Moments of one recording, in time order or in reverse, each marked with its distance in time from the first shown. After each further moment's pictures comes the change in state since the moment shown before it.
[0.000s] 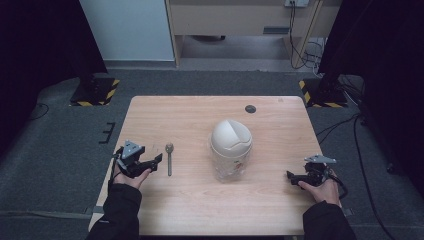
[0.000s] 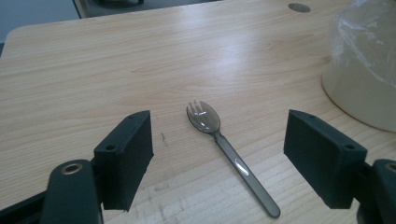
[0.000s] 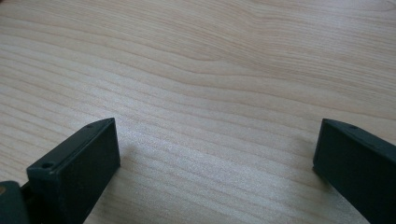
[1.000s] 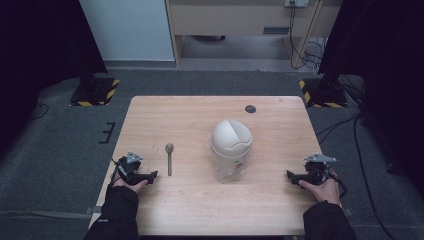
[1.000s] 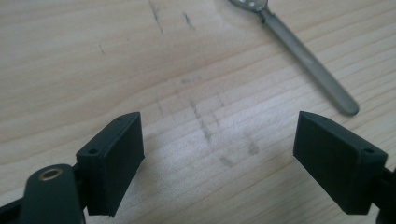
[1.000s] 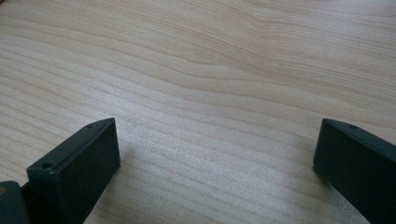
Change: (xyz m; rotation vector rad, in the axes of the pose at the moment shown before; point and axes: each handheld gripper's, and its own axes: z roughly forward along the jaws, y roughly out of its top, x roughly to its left) left arm 0.023 -0.046 0.016 0.293 0.027 0.019; right arm -0.002 0.002 0.002 0.000 0.014 -0.009
